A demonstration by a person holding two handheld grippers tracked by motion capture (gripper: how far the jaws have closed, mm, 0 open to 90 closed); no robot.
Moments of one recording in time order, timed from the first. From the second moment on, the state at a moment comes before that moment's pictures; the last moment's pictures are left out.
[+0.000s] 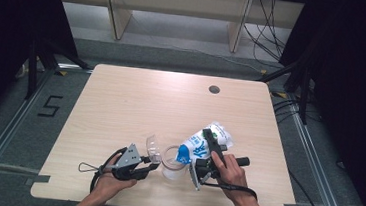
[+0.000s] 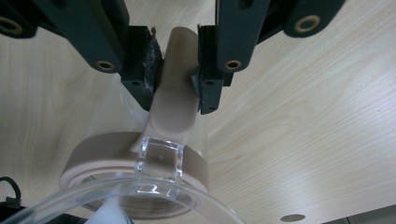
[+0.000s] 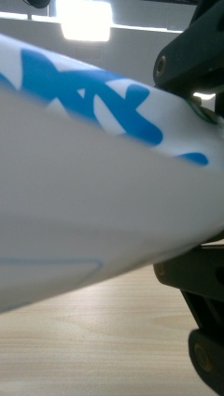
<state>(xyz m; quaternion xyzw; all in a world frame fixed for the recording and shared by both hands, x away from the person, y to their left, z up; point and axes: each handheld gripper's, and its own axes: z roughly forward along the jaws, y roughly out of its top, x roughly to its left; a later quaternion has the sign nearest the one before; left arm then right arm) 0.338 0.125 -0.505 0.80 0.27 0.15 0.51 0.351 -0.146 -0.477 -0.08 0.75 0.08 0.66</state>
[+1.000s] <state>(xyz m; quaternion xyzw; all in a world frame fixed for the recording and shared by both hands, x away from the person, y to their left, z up) 0.338 0.126 -0.505 0.80 0.27 0.15 0.52 0.351 -0.146 -0.480 -0.08 0.74 0.09 0.66</state>
